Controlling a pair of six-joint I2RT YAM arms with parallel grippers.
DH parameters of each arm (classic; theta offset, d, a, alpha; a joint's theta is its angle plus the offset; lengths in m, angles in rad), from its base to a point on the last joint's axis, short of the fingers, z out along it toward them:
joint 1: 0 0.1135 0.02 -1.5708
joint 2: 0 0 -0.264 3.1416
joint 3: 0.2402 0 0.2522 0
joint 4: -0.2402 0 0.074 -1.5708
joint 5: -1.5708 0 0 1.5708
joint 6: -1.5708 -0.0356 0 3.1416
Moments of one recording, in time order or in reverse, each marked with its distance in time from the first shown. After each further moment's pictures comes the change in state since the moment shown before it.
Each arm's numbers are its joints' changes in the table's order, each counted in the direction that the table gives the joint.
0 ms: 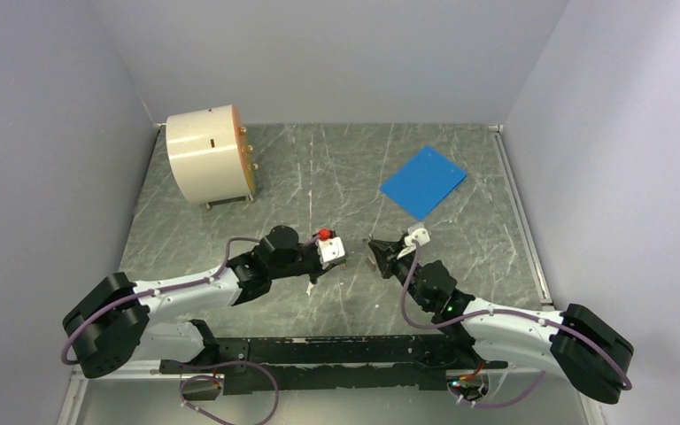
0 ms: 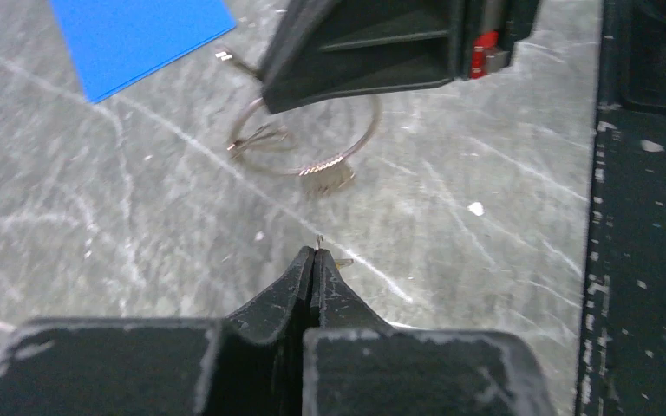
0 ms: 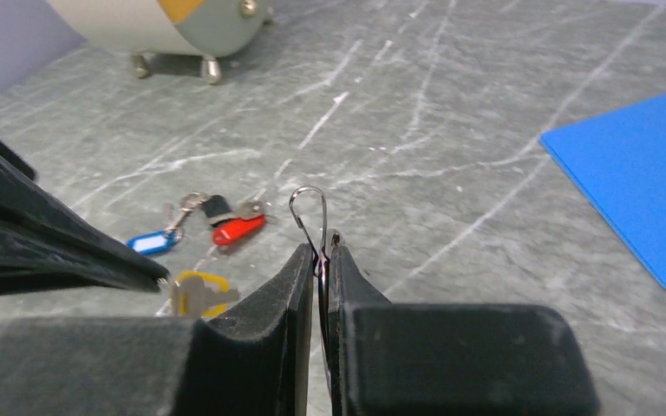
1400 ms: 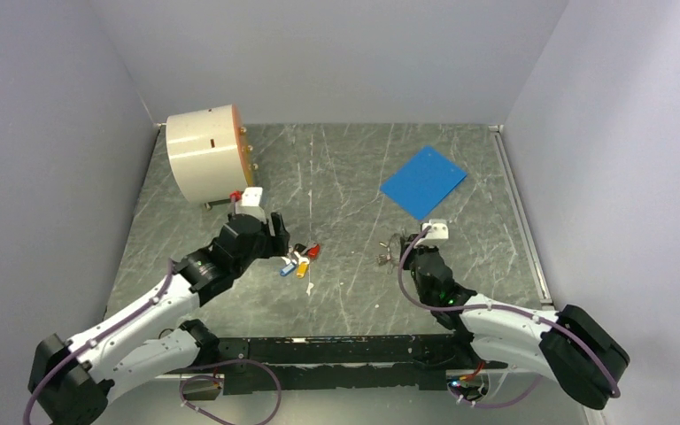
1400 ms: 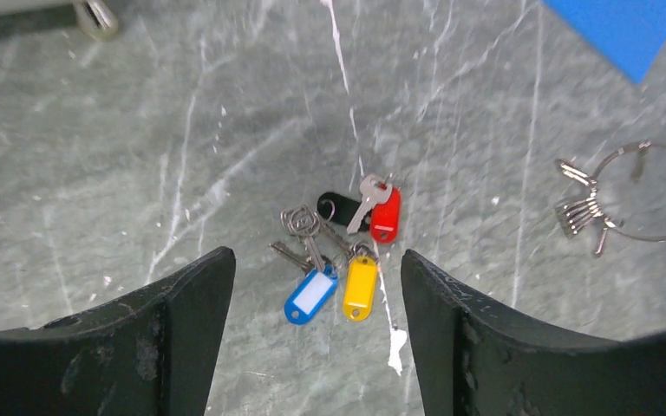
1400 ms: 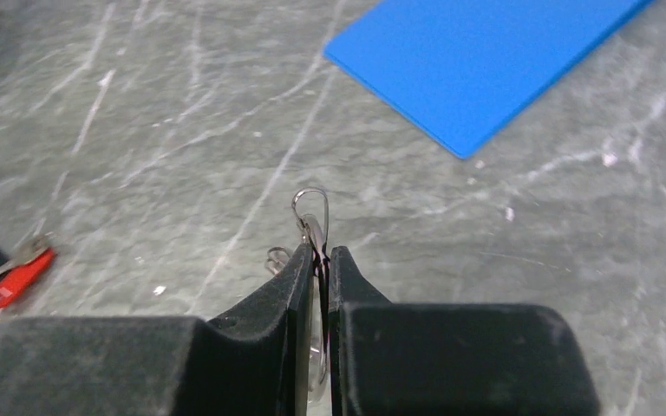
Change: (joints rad) left arm 0.210 -0.329 0.058 -0.610 0.668 0.760; right arm -0.128 0.042 0.007 -0.189 -0.291 -0.127
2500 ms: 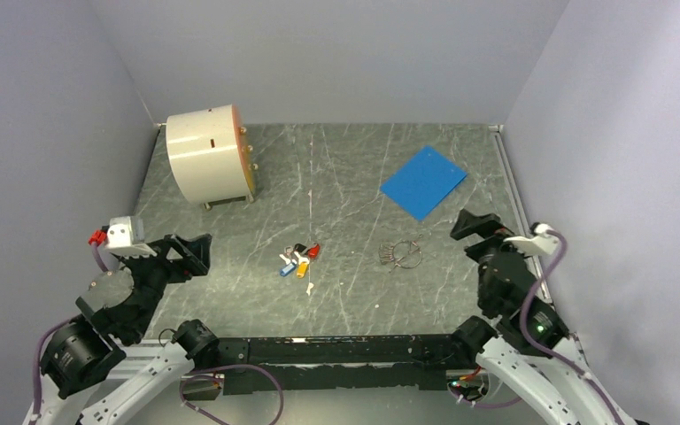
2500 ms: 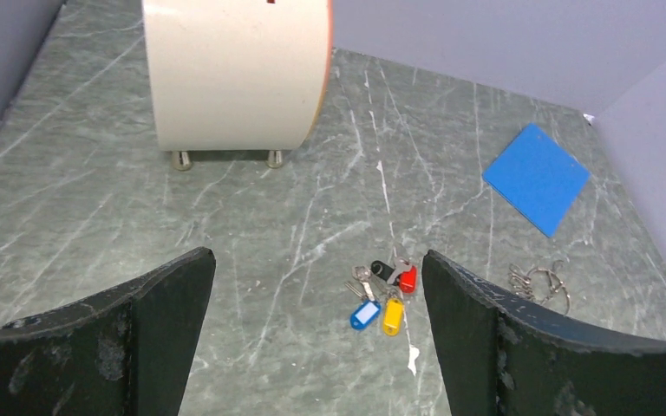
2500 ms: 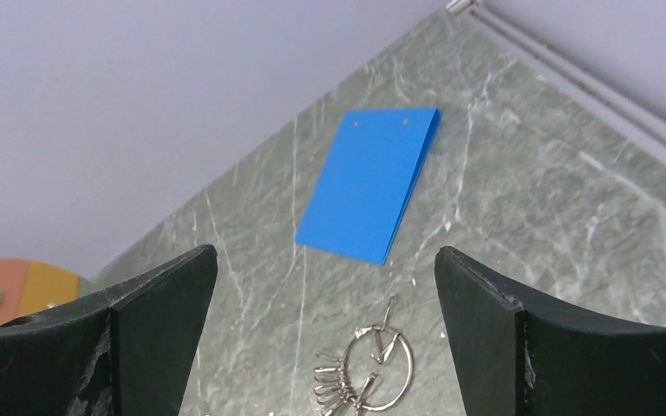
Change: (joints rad) left arm 0.000 -0.634 0.365 -0.613 0.248 -0.042; right arm -0.138 -0.676 0.520 -1.115 -0.291 -0.378
